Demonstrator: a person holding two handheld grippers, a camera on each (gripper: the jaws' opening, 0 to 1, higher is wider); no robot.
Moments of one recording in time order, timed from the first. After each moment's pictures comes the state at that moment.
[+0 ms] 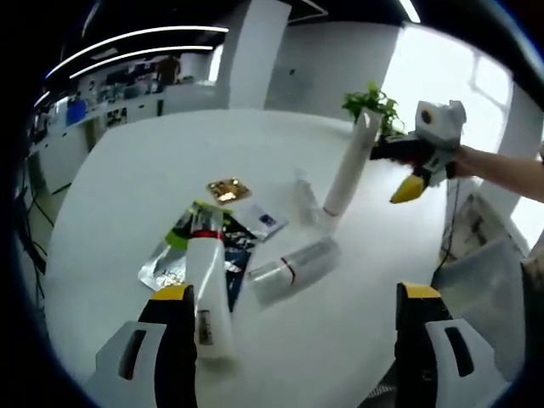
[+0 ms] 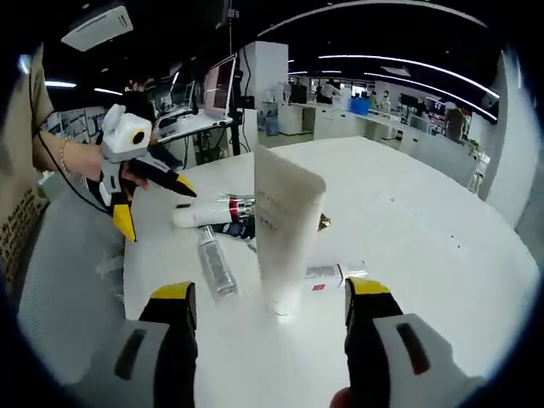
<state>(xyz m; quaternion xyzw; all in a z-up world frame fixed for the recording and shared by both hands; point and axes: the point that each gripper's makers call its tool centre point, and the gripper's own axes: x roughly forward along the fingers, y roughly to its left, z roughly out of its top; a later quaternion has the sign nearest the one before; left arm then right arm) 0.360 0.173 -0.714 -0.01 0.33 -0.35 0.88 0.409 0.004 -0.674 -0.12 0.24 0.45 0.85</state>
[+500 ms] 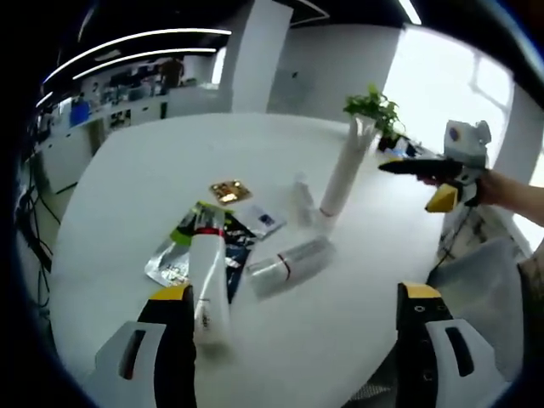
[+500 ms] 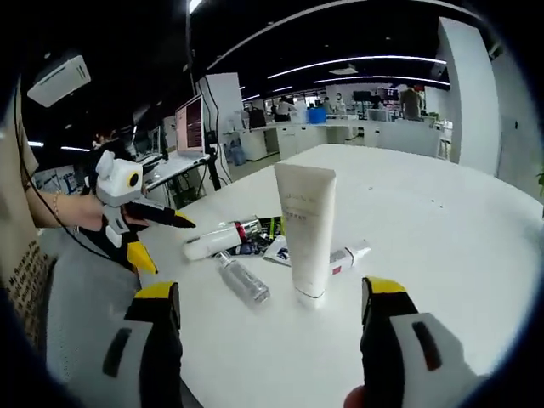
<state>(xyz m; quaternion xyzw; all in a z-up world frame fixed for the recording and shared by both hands) 0.346 0.179 -0.705 -0.01 0.33 -0.34 0.88 0.361 -0.006 -0.659 -0.02 0.23 0.37 0.90</state>
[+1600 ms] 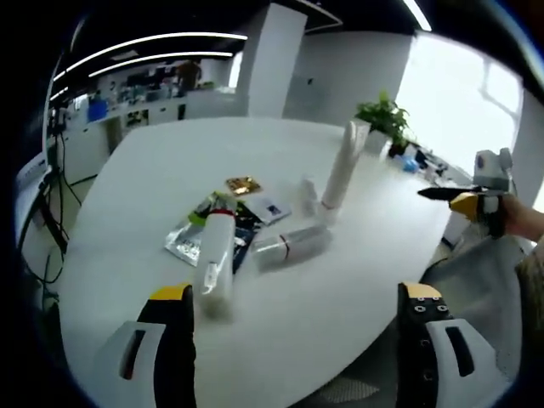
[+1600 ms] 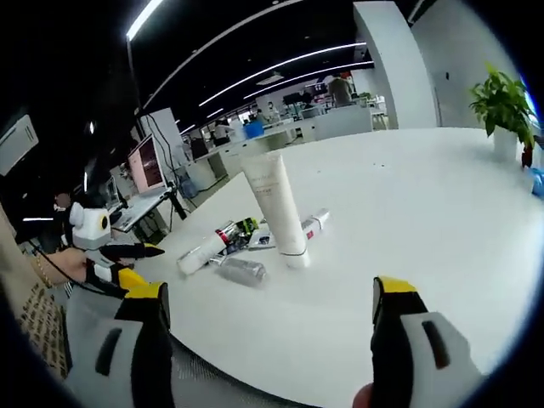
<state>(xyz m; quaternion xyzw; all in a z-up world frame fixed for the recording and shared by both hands) 0.309 0.196 -0.697 -0.02 0.32 -0.30 0.90 0.299 -0.033 -0.661 0.06 0.25 0.26 0.93</state>
